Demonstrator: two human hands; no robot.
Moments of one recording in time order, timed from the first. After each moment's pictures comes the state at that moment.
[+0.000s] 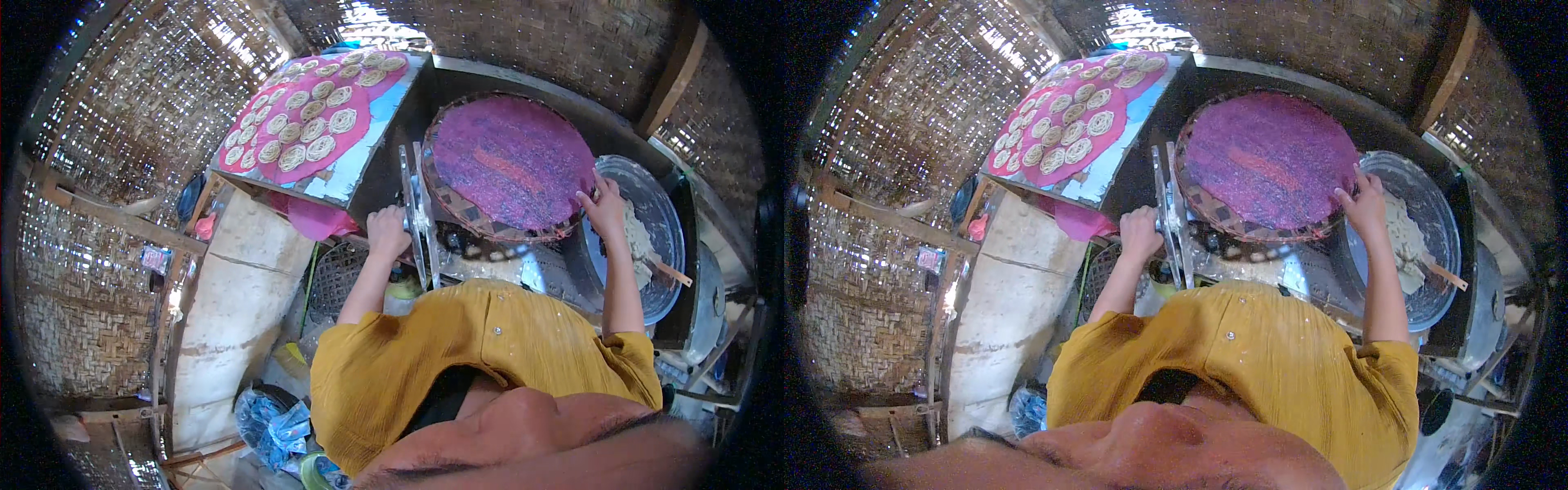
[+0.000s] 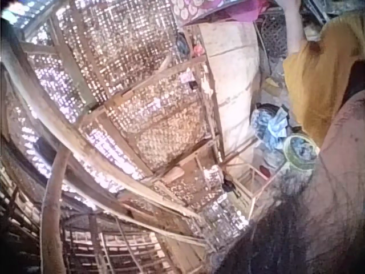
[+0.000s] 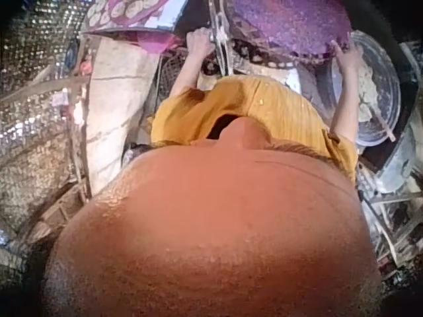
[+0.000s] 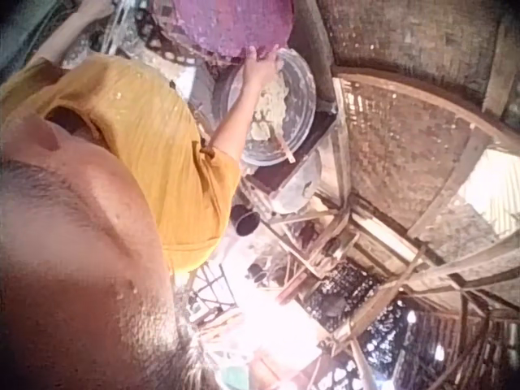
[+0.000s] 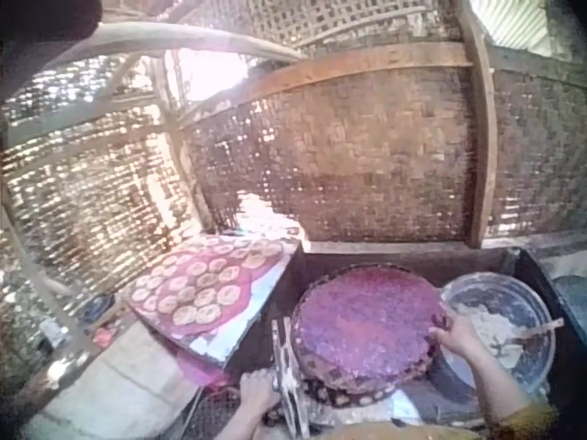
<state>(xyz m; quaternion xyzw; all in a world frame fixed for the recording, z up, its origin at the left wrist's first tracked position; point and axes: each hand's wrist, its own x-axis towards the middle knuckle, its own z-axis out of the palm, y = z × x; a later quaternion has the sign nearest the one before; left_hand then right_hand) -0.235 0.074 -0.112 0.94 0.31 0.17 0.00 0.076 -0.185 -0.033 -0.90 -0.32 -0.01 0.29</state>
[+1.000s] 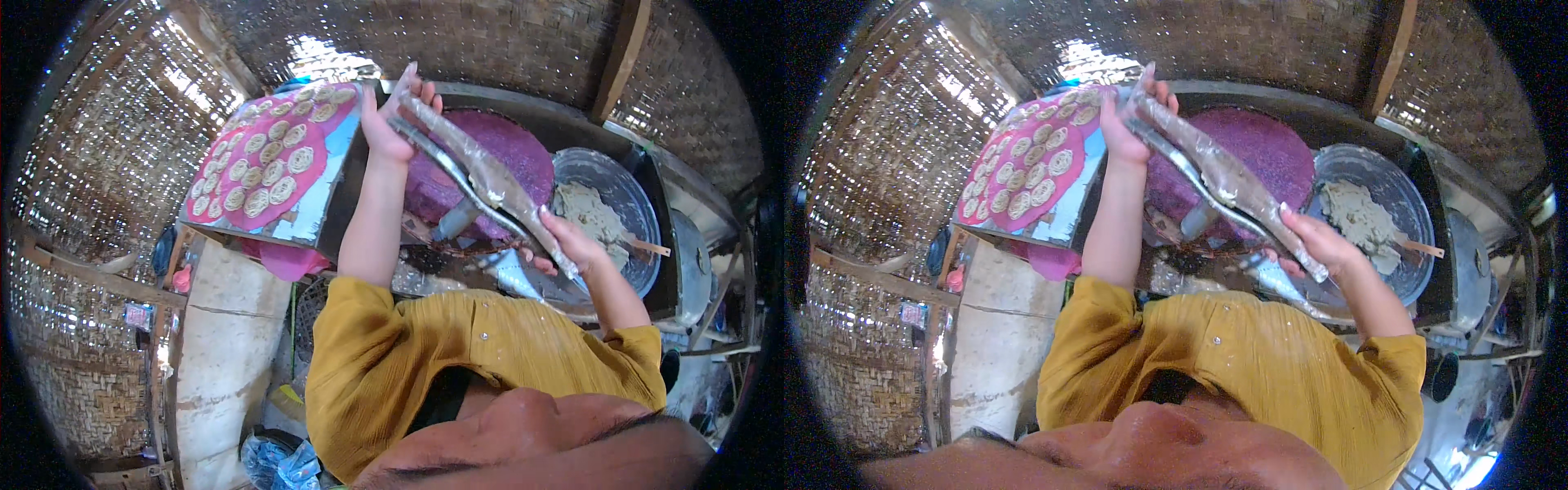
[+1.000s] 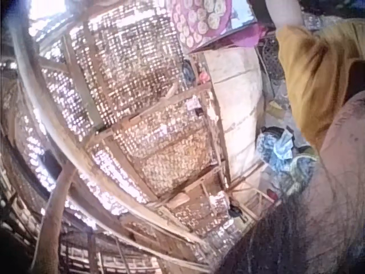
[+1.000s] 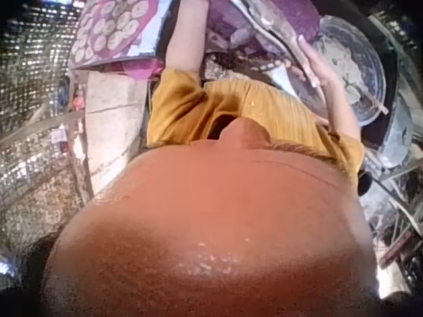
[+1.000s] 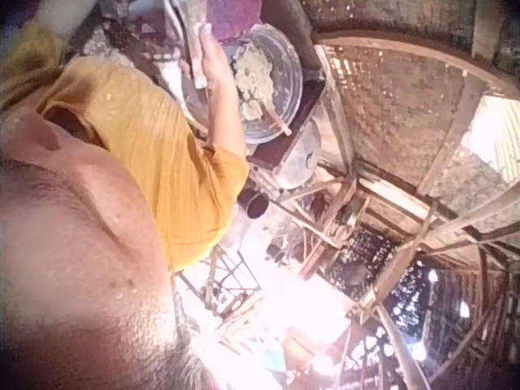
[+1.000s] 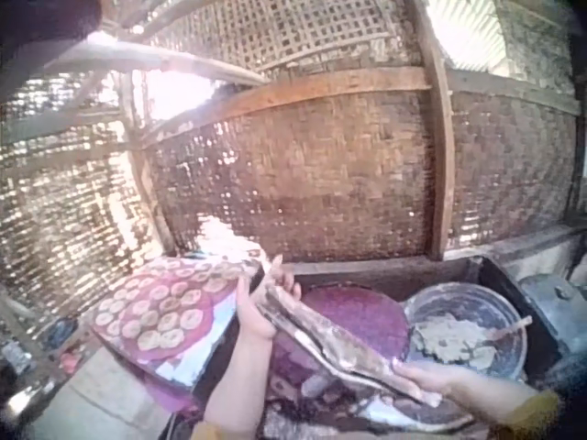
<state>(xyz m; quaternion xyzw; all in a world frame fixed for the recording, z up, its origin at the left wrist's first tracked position) -0.062 0.100 0.060 0.18 -0.14 0.20 0.95 -0.006 -0.204 0.030 -0.53 -0.24 0.59 0.55</state>
